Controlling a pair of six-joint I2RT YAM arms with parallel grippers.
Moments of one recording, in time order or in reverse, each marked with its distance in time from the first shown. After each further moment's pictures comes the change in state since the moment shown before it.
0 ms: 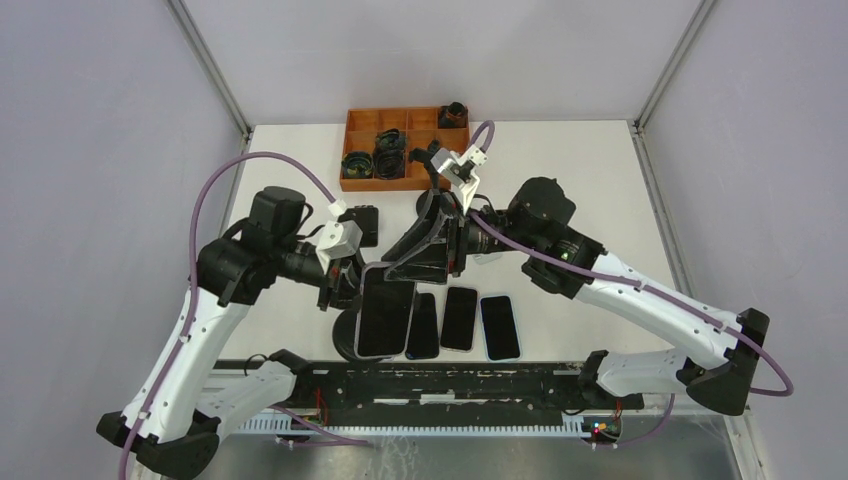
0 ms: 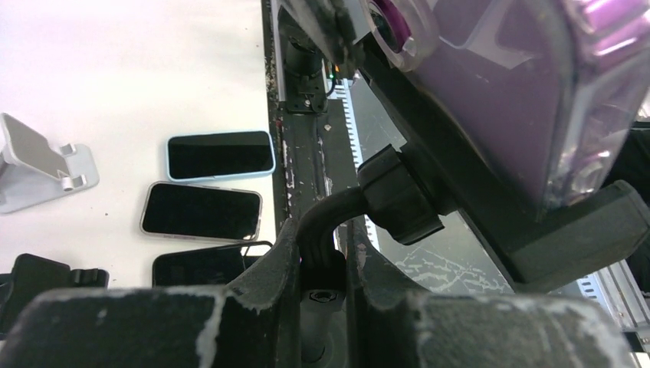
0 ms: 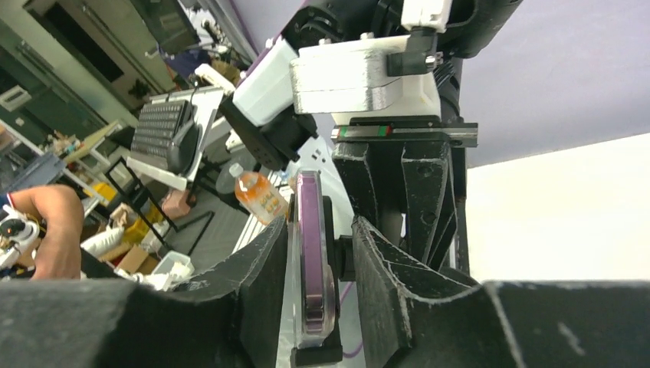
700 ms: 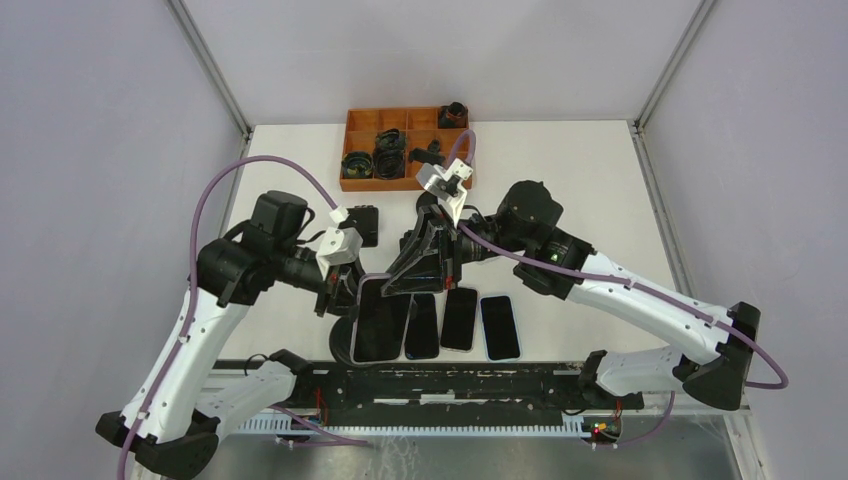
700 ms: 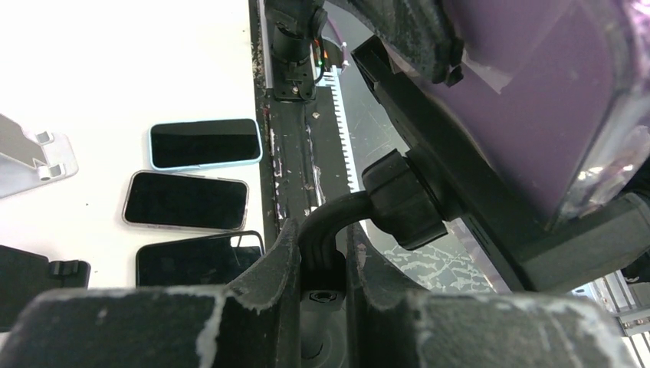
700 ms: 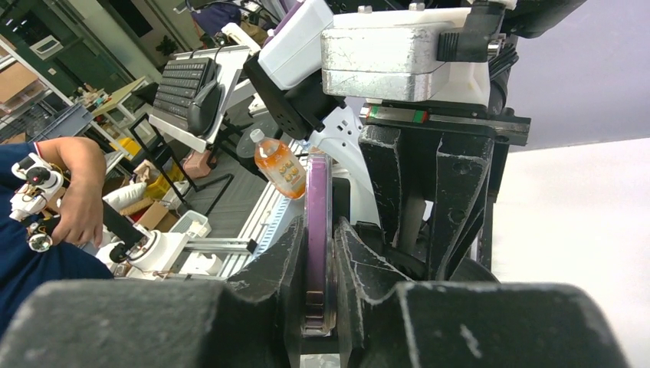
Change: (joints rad) left arm -0.005 0.000 0.004 -0.105 -0.003 0.068; right arm 0.032 0.031 0.006 -0.017 -0.128 -0.050
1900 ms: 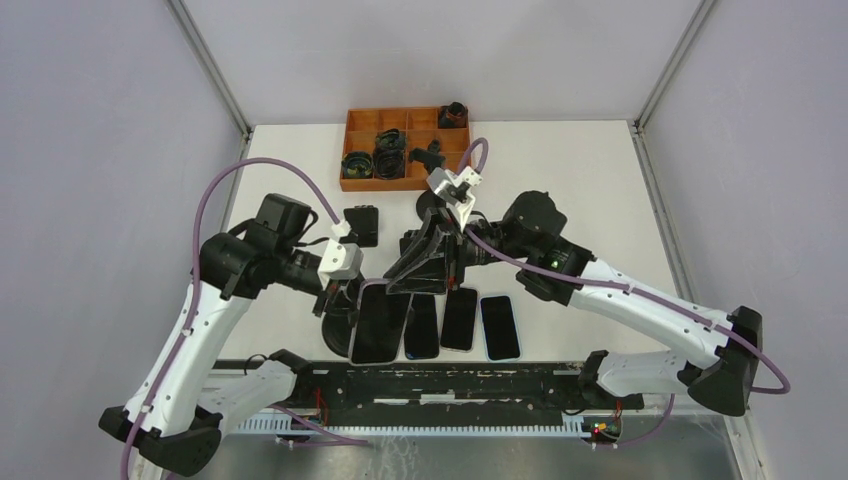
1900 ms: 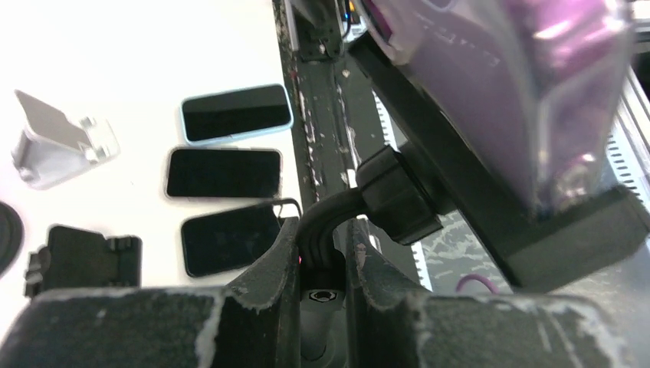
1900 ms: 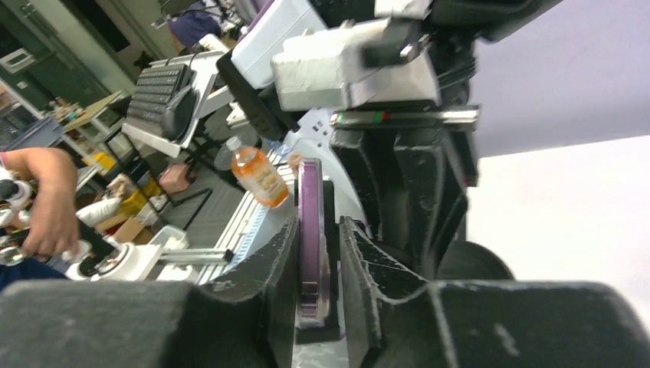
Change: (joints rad) left arm 0.011 0.028 0.014 -0.132 -0.059 0.294; right arm -0.035 -0.032 -0.090 0.070 0.035 -0.020
